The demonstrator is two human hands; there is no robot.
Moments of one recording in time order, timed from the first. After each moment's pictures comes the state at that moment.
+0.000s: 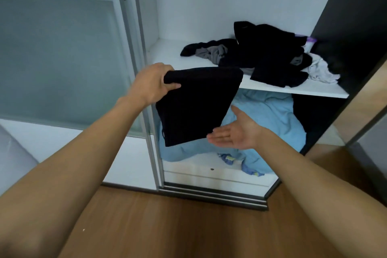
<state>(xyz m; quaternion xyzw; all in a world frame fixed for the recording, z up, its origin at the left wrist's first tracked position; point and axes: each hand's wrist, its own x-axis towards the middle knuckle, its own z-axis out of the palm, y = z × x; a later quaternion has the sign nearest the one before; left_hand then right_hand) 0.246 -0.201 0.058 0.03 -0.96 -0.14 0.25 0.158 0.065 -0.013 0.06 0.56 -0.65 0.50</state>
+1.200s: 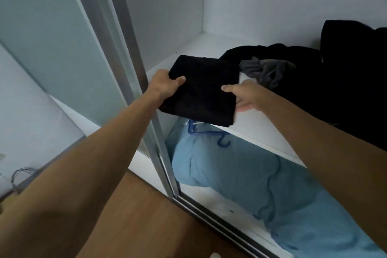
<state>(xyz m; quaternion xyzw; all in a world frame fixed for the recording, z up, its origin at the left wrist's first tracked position) -0.031 -0.330 -0.001 0.44 -0.79 -0.38 0.20 -0.204 -0.168 -0.005 -0.18 0.80 -0.44 0.35</state>
